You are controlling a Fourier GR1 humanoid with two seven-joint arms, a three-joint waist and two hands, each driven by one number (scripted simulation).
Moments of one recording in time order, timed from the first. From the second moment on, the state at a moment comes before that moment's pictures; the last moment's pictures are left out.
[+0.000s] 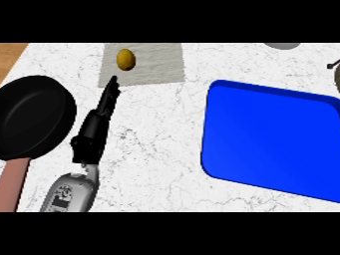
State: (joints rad) left arm -0.22 0.01 -0.15 -1.54 -0.17 0.16 0.05; right arm -1.31 -0.61 -0.84 -0.60 2.07 0.15 1.25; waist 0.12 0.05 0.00
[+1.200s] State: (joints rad) left arm -0.21 0.02 -0.12 -1.53 -0.17 0.17 0.05; right arm -1.25 -0.52 -1.02 -0.92 2.20 -0.19 1.24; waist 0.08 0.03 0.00
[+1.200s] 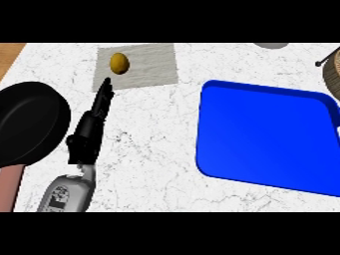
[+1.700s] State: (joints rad) left arm -0.20 0.02 -0.12 -1.51 -0.17 0.18 0.04; right arm -1.24 -0.24 -1.03 -1.36 2.37 -0.29 1.24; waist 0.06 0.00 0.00
